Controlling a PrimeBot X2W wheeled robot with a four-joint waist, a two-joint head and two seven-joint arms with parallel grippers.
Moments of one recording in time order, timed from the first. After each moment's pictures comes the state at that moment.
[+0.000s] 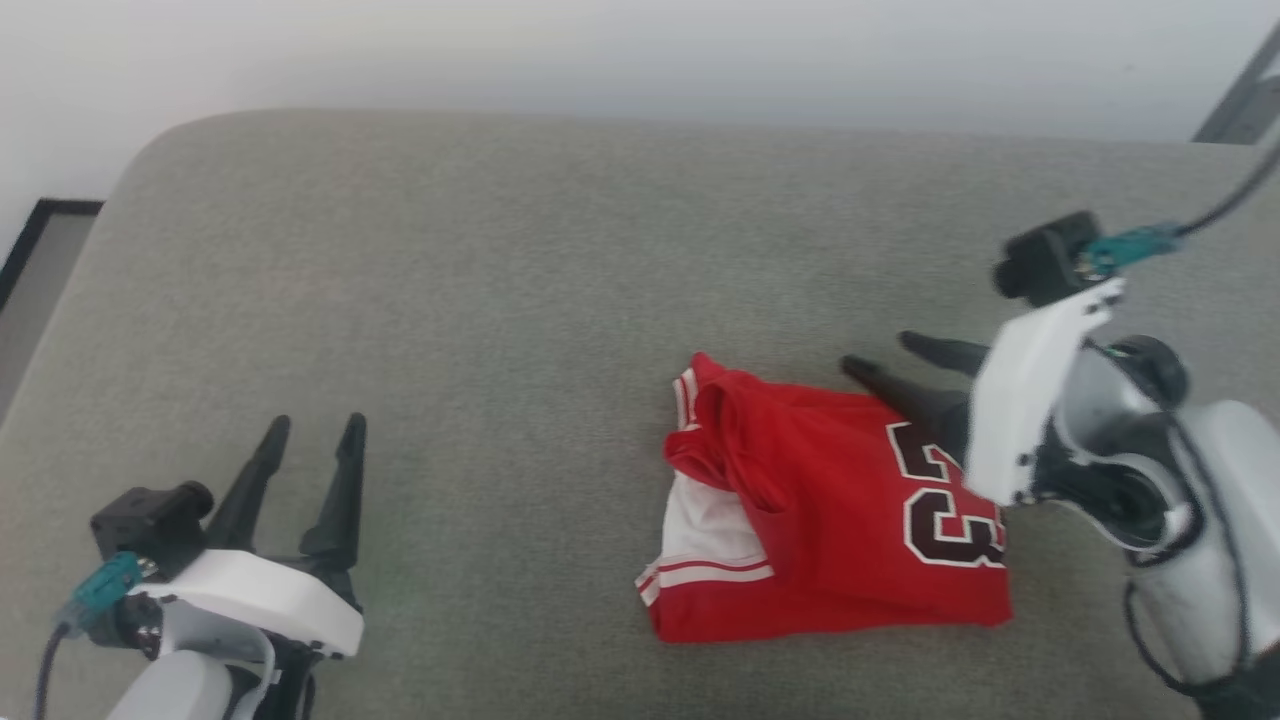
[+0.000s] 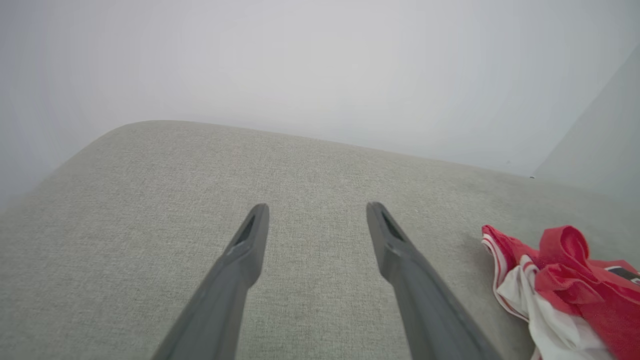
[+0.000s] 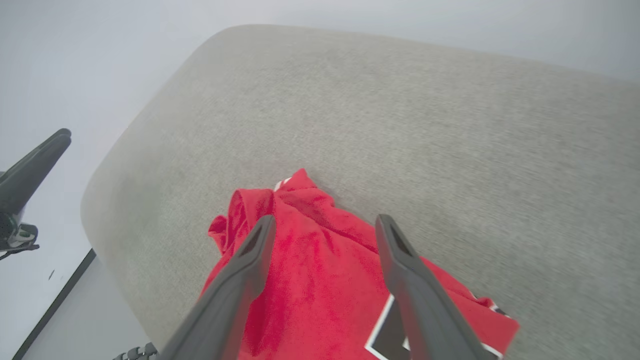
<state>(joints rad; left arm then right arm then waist) -0.16 0.47 -0.32 0.15 -0.75 0.08 -0.25 -0.52 -0.37 0.37 0.12 0.84 0.13 0.68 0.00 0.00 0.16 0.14</state>
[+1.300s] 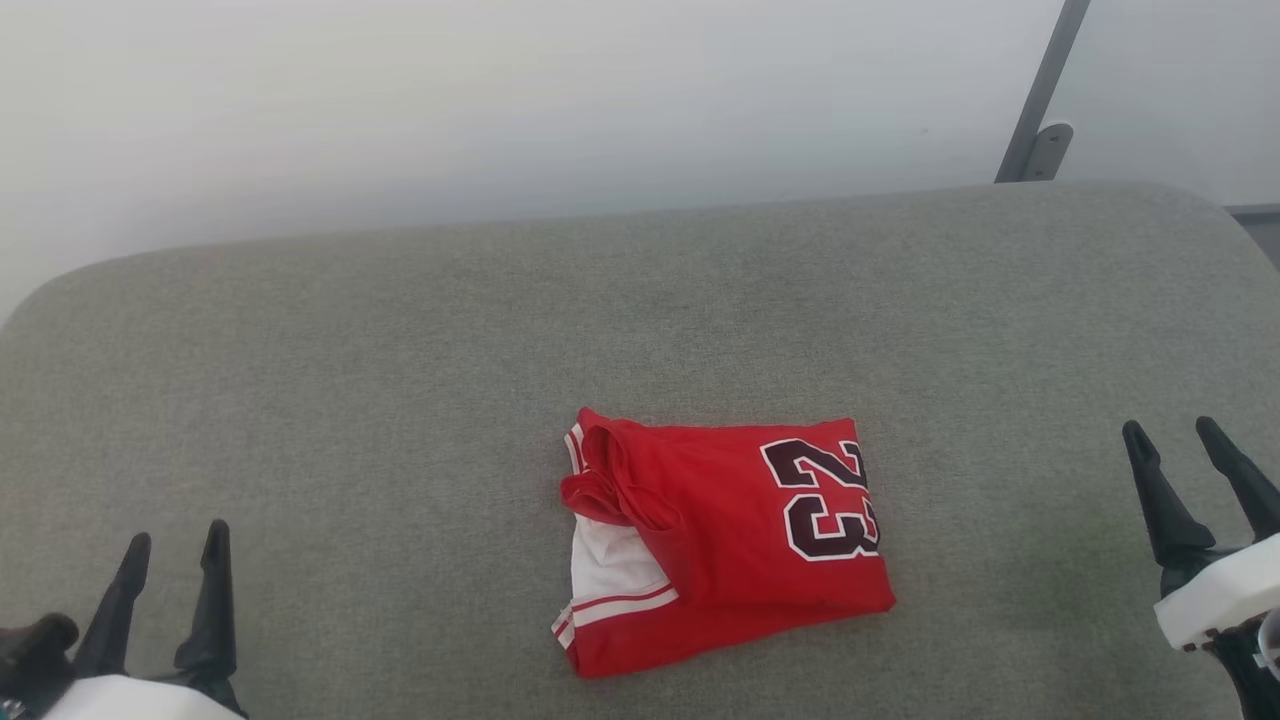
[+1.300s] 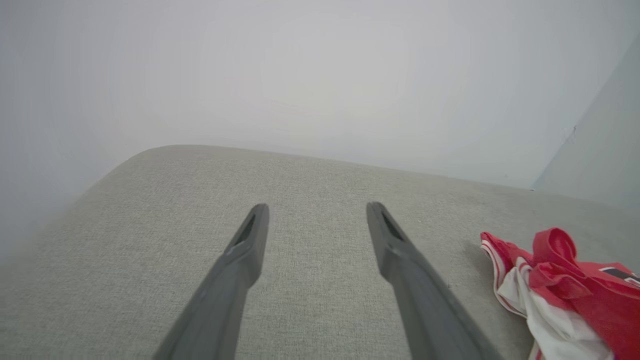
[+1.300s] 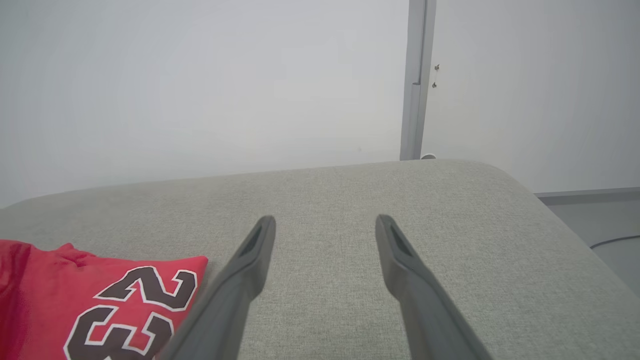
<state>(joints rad) 0.10 0.44 -0.01 0.12 -0.64 0.01 -0.26 -0.14 -0.51 0.15 0.32 0.68 0.13 -0.21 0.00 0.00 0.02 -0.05</state>
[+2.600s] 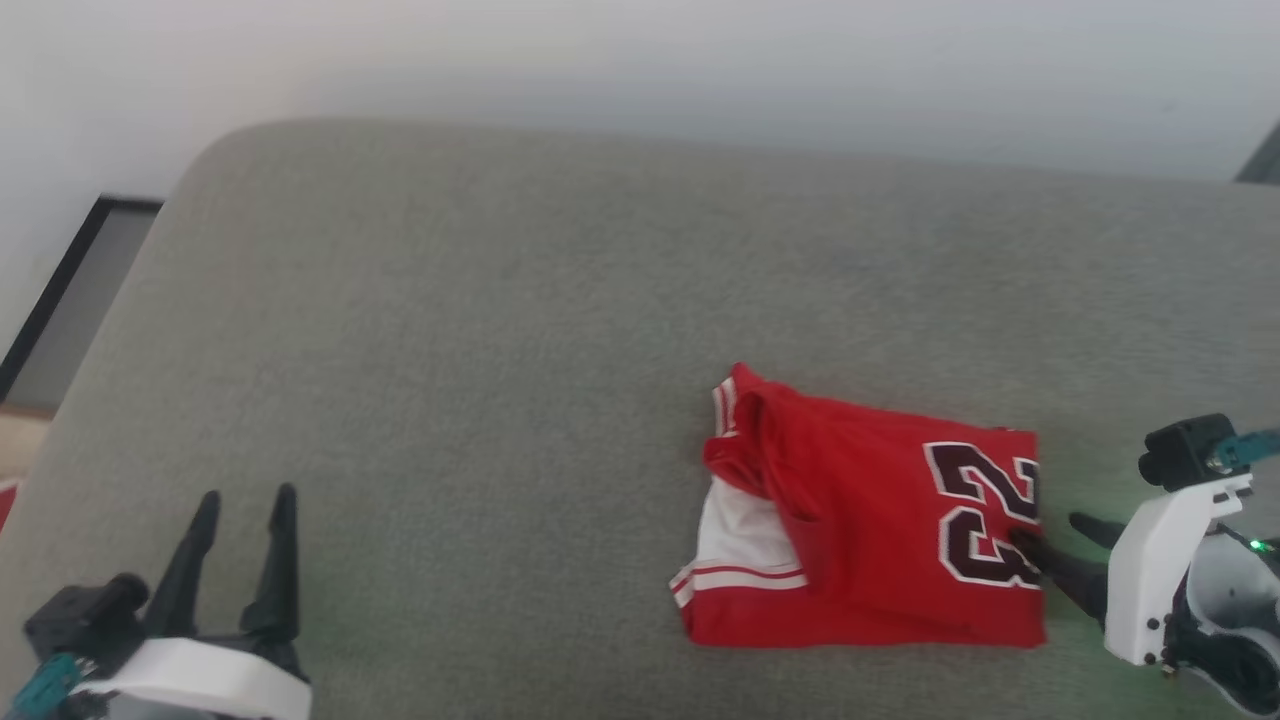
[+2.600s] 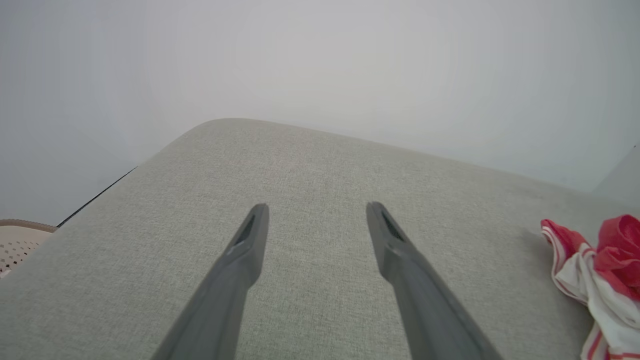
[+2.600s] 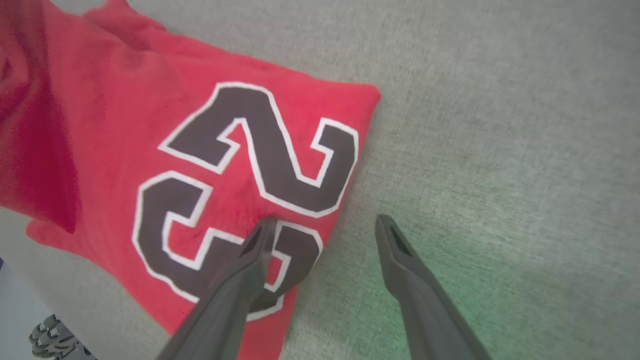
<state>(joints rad) 0.01 0.32 0.02 0.19 -0.53 -0.10 -0.26 -0.24 -0.61 0.38 0.26 0.87 0.13 0.42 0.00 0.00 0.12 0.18</state>
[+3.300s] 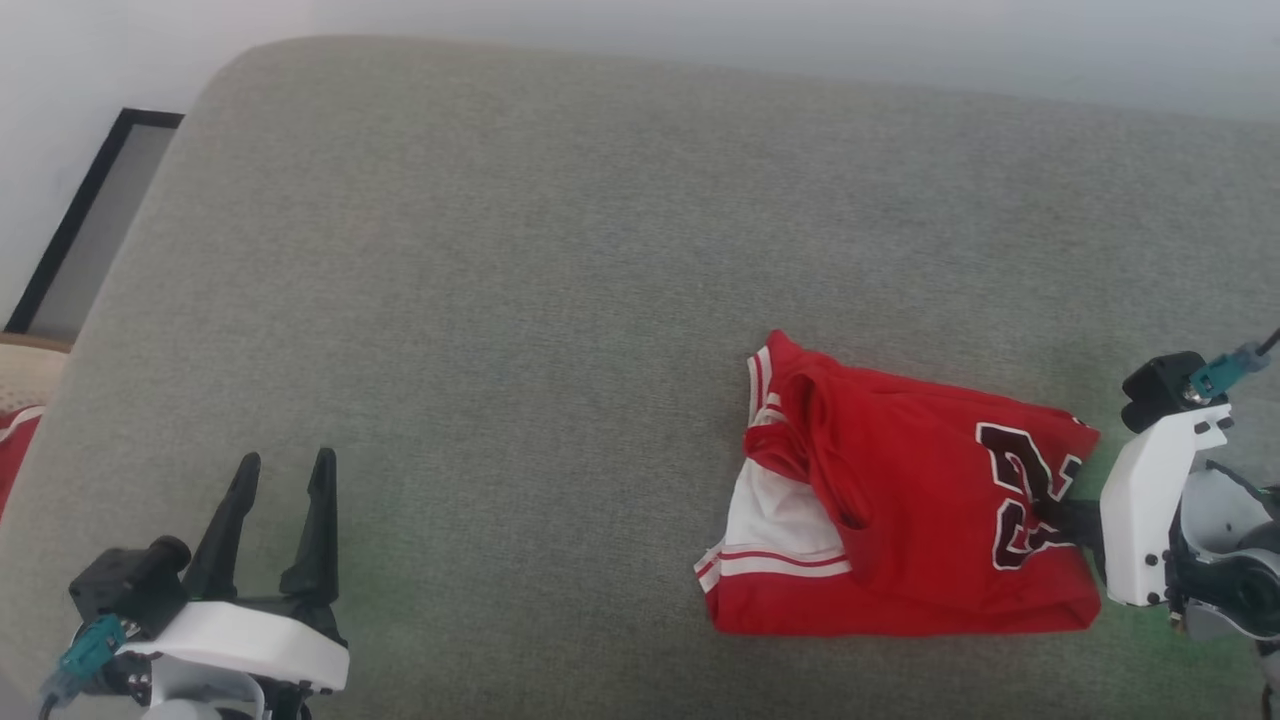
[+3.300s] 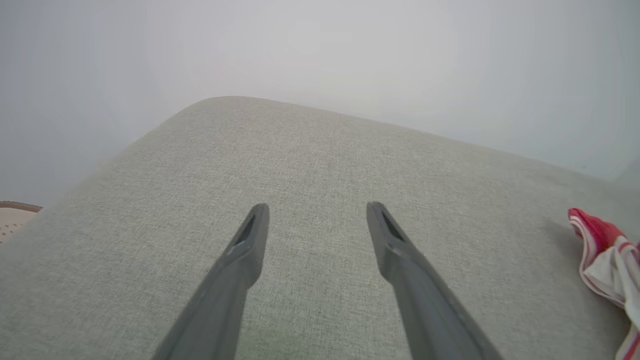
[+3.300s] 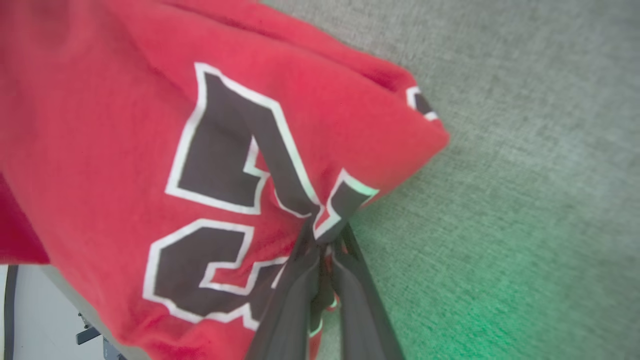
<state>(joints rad) -0.07 0.24 0.02 0.22 -0.47 -0.13 -0.26 -0.35 -0.55 0.31 0.29 0.83 0.13 0.78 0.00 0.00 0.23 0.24</state>
